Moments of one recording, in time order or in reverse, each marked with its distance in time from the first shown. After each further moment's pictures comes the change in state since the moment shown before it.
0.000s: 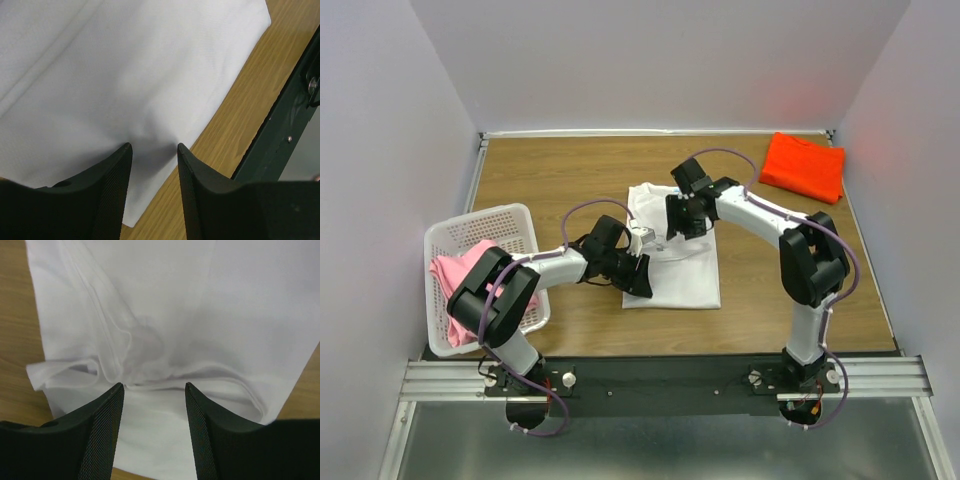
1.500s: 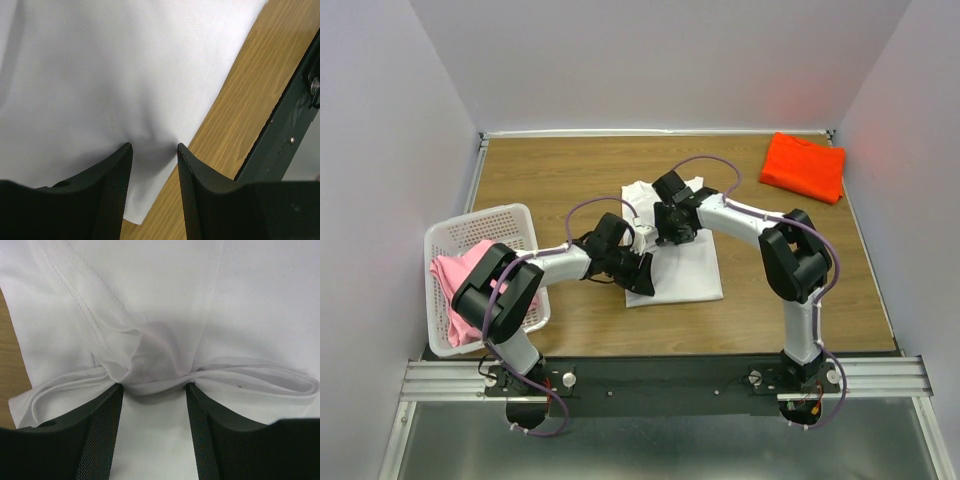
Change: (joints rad) left arm -0.006 0.029 0.037 -0.015 0.000 0.020; right arm 0.082 0.059 -0.040 0.071 0.125 0.082
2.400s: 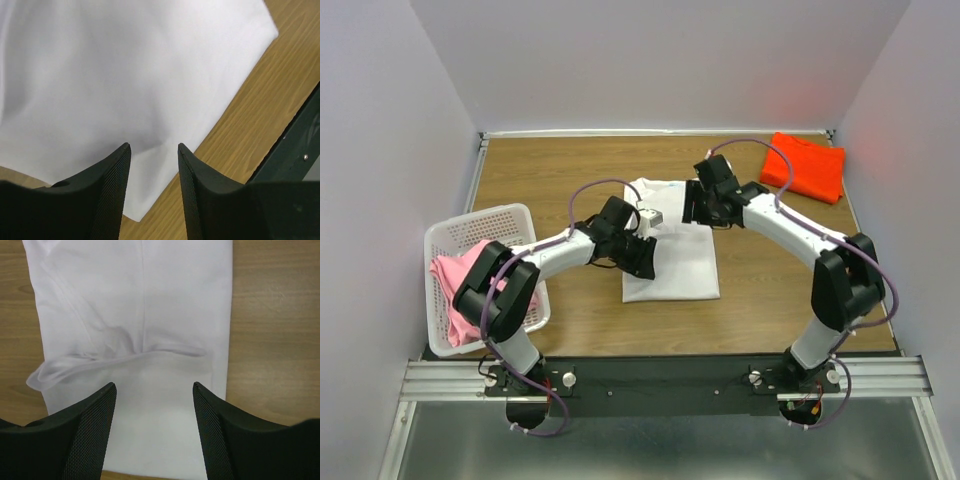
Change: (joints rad) left arm 0.000 0.010 0.153 -0.174 -0.111 0.047; right arm -0.119 -0.254 -0.095 0.029 0.063 -0.031
